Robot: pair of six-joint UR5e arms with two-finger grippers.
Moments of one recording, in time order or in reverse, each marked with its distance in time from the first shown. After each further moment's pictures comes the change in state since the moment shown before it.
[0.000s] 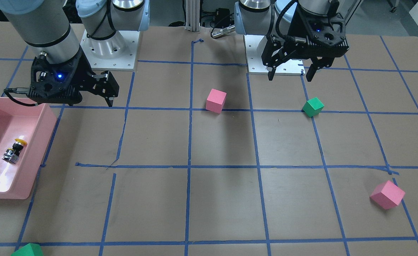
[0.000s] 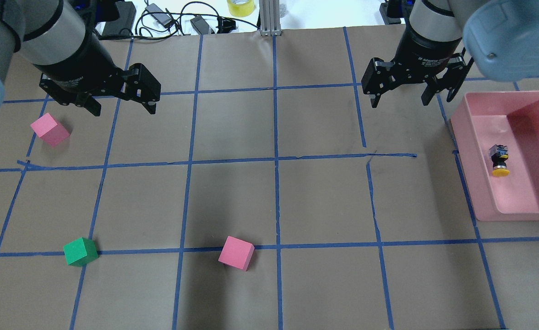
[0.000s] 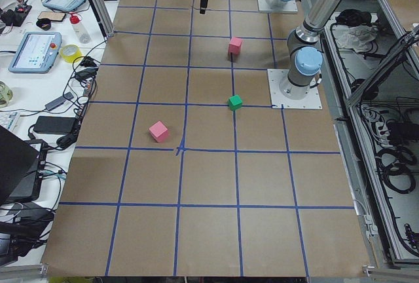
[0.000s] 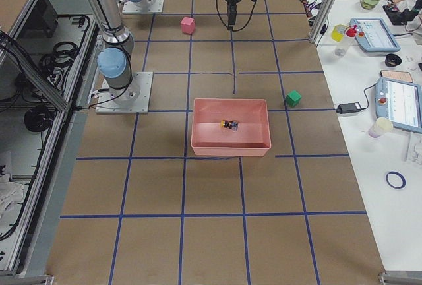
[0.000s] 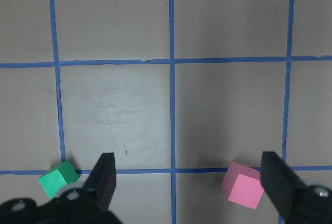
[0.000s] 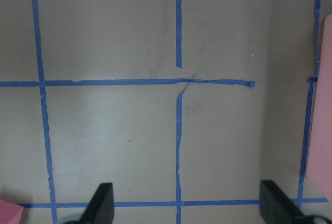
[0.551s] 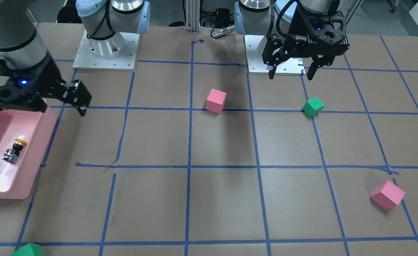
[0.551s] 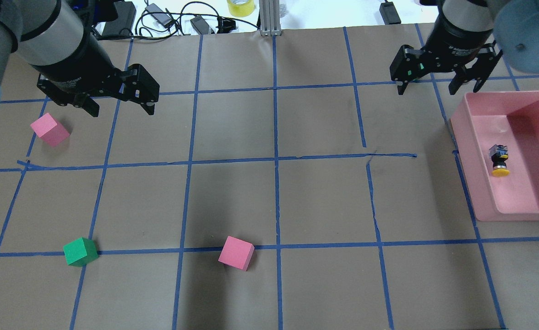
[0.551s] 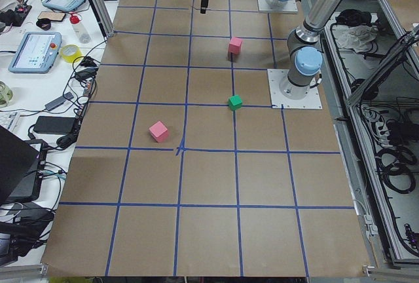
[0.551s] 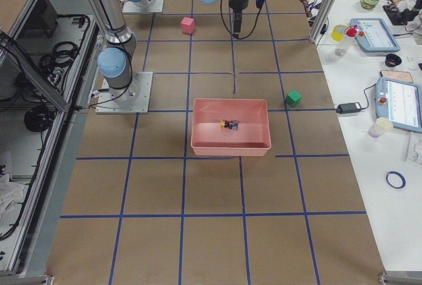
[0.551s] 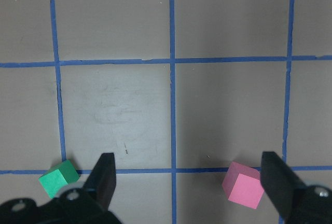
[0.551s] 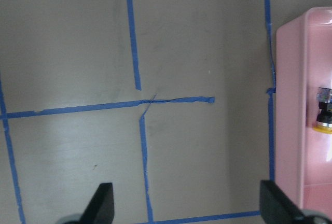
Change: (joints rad) left arm 0.001 0.005 0.000 -0.009 0.003 0.001; right arm -0.136 0.003 0.006 -0.032 -0.014 -0.056
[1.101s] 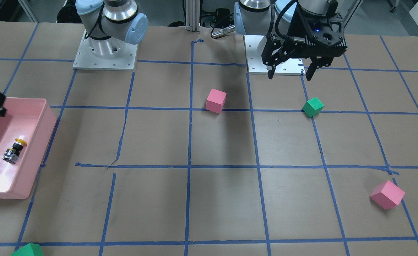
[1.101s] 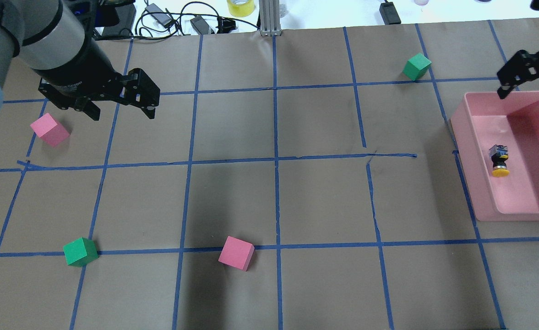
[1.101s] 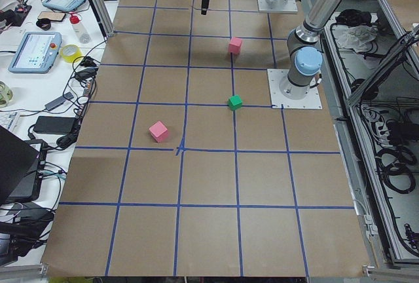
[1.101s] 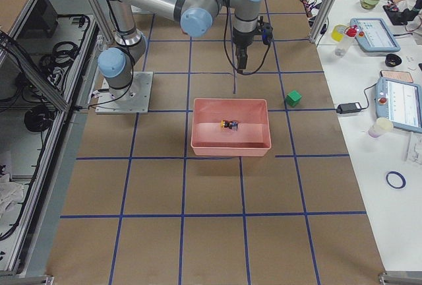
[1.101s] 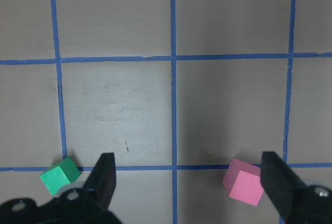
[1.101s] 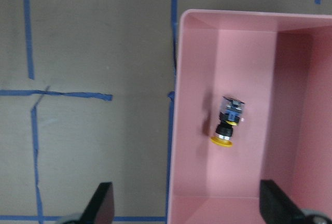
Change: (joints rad) left arm 0.002 0.003 -0.013 -0.001 -0.003 0.011; right arm -0.380 0.038 0.021 -0.031 0.018 -0.492
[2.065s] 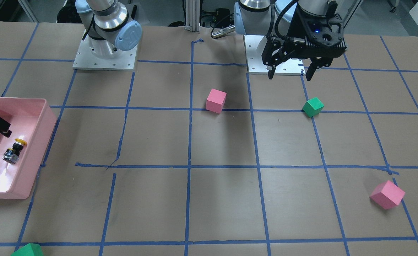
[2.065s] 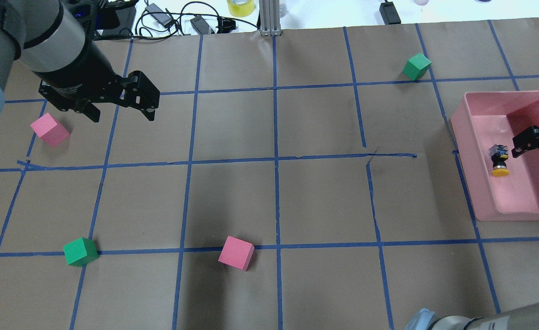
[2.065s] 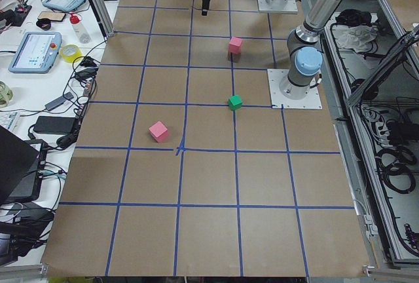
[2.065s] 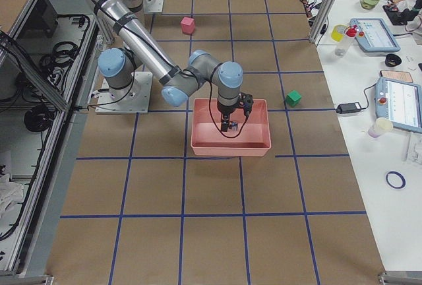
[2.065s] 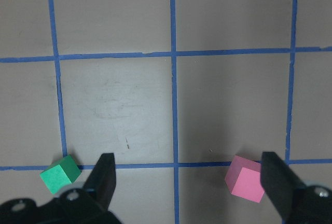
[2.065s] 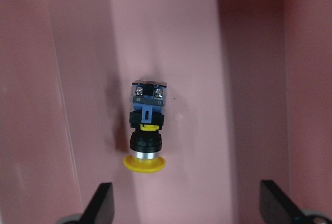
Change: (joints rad) left arm 0.001 0.004 -0.007 0.003 0.002 0.003; right arm -0.190 0.149 0.328 -0.461 0.010 -0.030
